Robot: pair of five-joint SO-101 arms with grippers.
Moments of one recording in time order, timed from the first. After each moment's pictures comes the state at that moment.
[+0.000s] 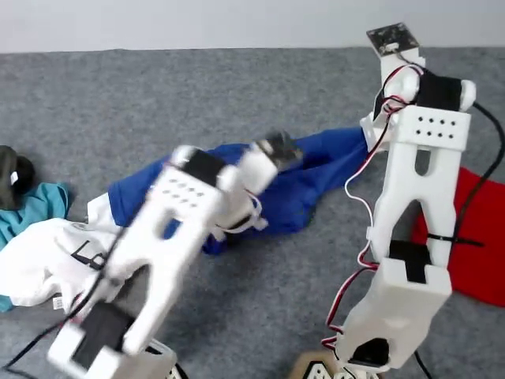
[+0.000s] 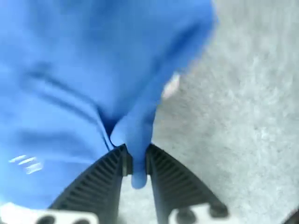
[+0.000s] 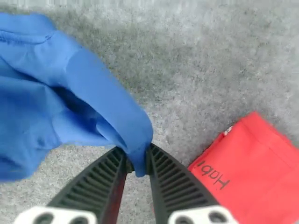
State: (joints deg) left arm 22.5 -7.8 5.4 94.0 -18.3; right arm 5.9 18.2 -42.8 100.3 21.9
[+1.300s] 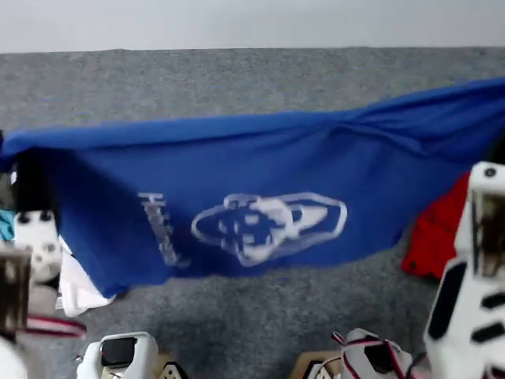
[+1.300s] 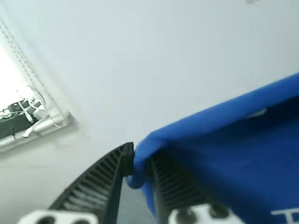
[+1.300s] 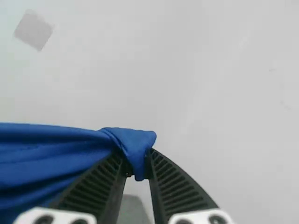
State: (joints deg) left arm -10.9 -46.4 -33.3 96.1 -19.3; right arm 20.2 -39.4 -44.7 80.4 29.3
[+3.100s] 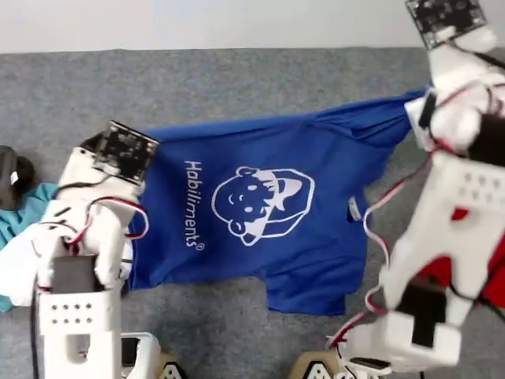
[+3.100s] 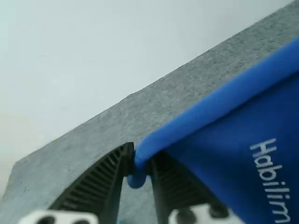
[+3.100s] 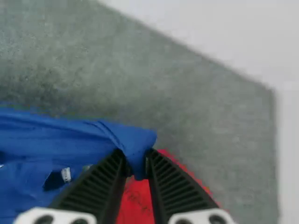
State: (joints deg) left arm -6.4 -55.7 51.1 40.4 -26.1; right arm 11.5 3.1 -44.9 94.7 33.5
